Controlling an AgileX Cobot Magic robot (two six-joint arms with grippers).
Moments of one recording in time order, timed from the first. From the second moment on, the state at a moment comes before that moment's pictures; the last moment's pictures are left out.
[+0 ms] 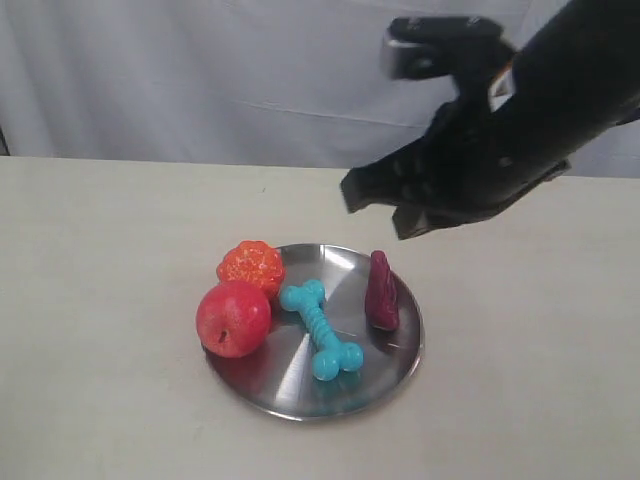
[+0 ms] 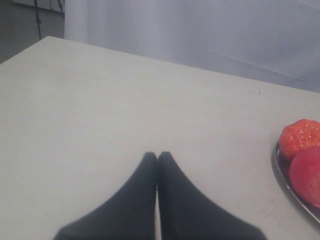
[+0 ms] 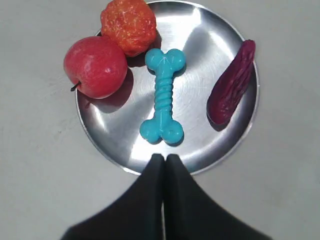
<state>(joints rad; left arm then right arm) 0.07 0.00 0.00 -0.01 0.35 -0.17 0.20 1.47 -1.28 0.01 0.92 0.19</state>
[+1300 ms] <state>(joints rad) 0.07 0.00 0.00 -0.01 0.35 -0.17 0.27 1.95 -1.45 0.01 0.81 0.21</state>
